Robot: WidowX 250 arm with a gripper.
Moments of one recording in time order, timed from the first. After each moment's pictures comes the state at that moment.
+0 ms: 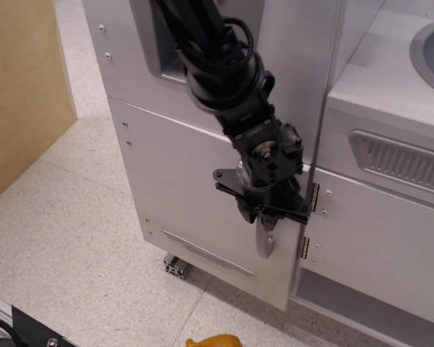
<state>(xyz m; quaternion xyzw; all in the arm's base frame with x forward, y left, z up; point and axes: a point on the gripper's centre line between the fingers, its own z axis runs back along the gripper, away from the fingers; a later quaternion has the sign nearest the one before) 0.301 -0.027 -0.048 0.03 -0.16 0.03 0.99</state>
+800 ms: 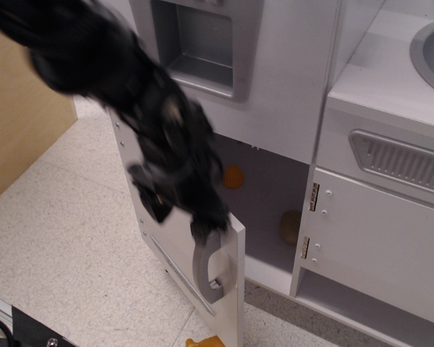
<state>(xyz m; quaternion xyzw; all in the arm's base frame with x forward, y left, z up) 0.229 0.014 0.014 0.02 -0.11 -0.01 0.99</state>
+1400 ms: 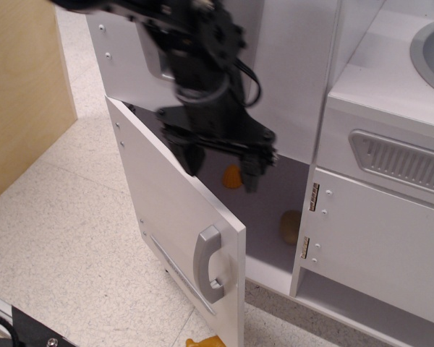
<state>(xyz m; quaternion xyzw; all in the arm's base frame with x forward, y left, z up) 0.263 -0.023 0.052 -0.03 -0.11 0.03 0.99</state>
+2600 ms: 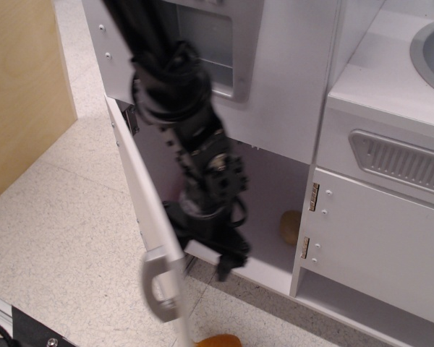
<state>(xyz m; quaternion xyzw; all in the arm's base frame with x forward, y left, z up) 0.240 0.014 -0.073 0.04 -0.04 -0.01 1.00</state>
